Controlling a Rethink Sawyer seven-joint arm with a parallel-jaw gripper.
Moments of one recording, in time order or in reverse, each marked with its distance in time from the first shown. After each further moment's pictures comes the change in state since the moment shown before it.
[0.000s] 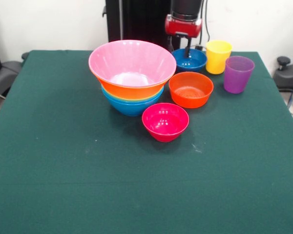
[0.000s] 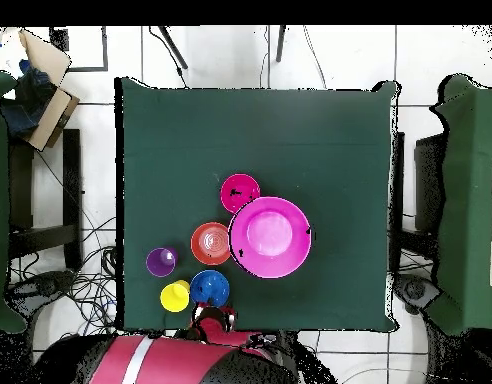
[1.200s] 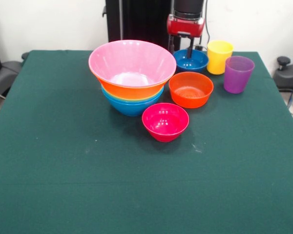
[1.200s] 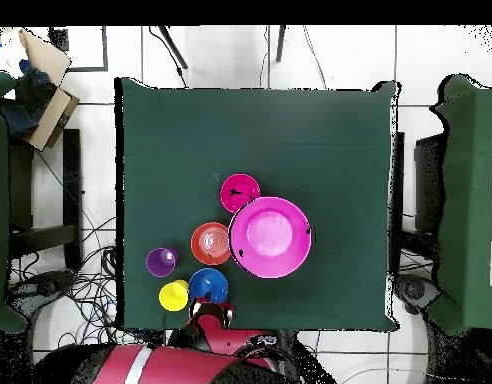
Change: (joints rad) arm -0.002 -0.021 0.013 -0.001 0.000 0.000 0.000
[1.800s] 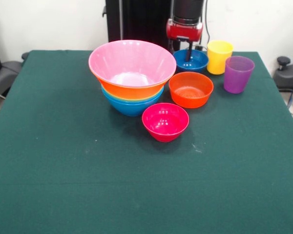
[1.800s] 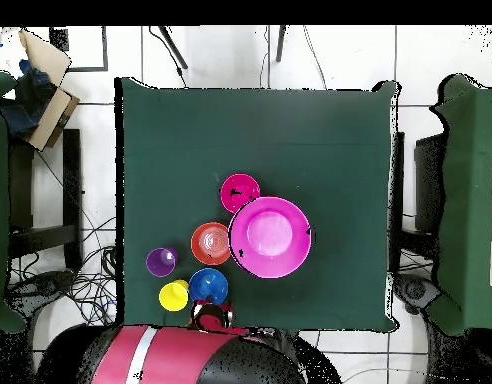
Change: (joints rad) arm 0.001 0.069 0.000 -0.025 0.000 -0.008 0.000
